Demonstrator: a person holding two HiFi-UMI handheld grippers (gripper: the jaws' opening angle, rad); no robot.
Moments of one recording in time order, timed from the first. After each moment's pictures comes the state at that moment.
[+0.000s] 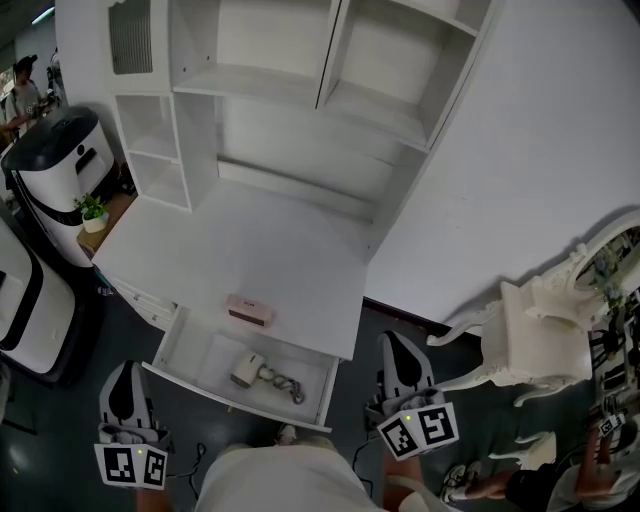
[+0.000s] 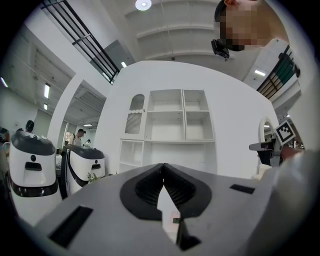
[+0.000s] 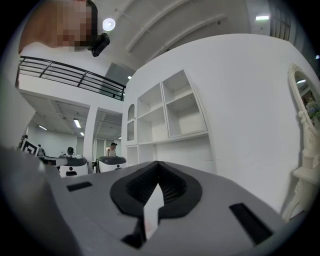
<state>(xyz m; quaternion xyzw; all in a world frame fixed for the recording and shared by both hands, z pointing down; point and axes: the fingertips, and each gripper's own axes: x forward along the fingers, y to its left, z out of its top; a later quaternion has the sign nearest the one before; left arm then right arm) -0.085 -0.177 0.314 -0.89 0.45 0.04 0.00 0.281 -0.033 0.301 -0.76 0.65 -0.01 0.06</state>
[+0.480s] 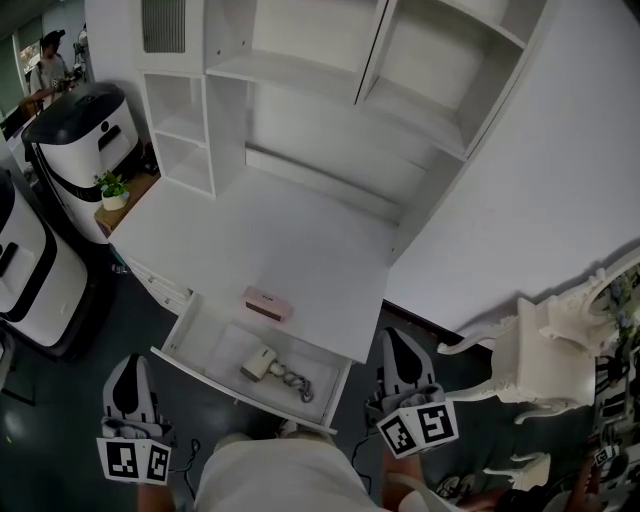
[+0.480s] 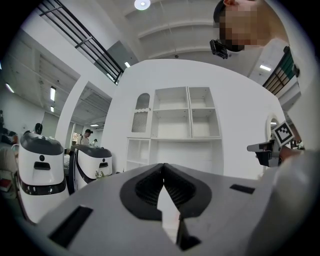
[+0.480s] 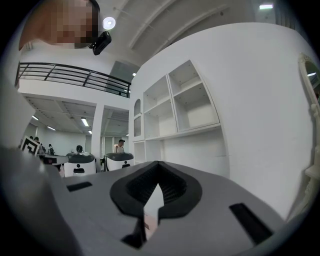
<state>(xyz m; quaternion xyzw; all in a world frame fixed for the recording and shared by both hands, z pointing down) -0.101 -0.183 0.325 -0.88 0.48 0.03 0.00 0.264 -0.076 0.315 -0.73 0.68 -0.03 0.05</state>
